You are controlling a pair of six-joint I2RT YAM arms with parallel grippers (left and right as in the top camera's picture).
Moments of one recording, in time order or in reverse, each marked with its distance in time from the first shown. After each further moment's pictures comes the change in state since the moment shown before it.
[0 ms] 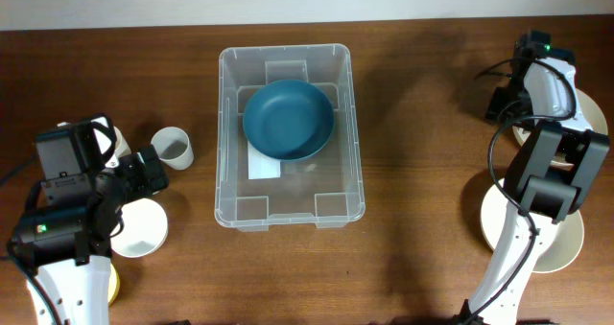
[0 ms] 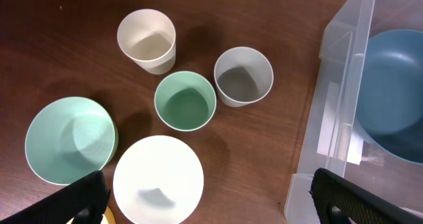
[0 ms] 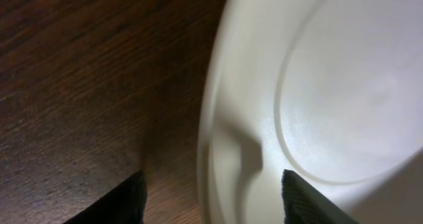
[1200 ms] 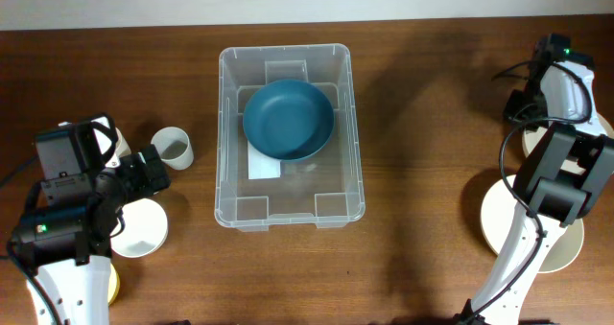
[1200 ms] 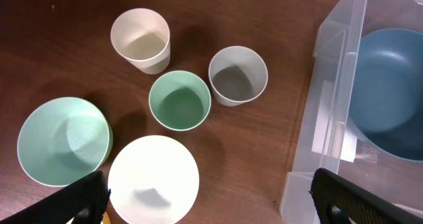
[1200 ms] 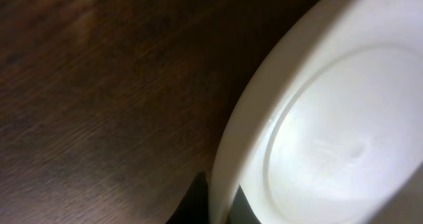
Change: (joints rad) left arm 0.000 0.000 0.000 0.000 0.019 0.000; right arm -0.064 0.000 0.019 -0.002 0.016 -0.004
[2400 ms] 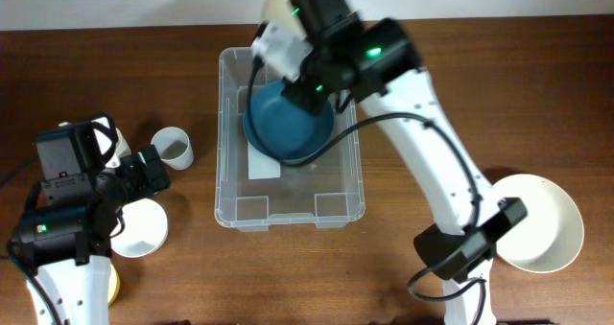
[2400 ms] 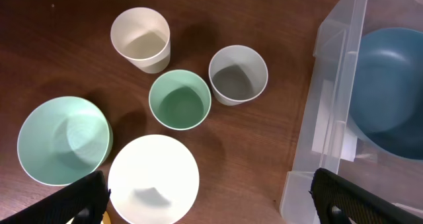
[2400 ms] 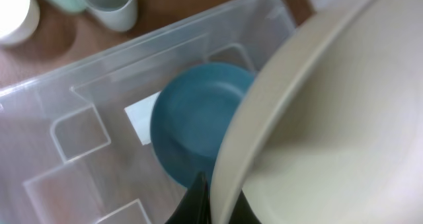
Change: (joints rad) left arm 0.000 0.000 0.000 -0.003 0.000 0.000; right arm 0.980 -0.349 0.333 -0.183 -0.385 -0.731
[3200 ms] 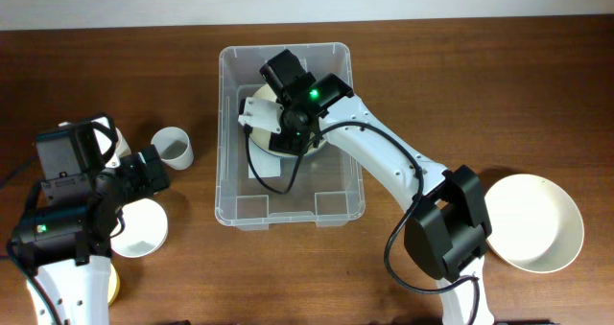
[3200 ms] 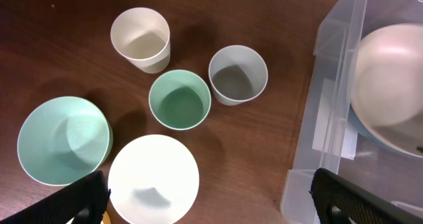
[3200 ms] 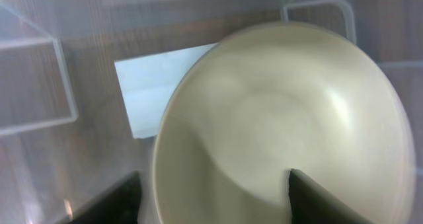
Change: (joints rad) left arm 0.000 0.000 0.000 0.000 0.000 0.000; right arm 0.042 0.035 -0.530 0.392 0.022 -0.212
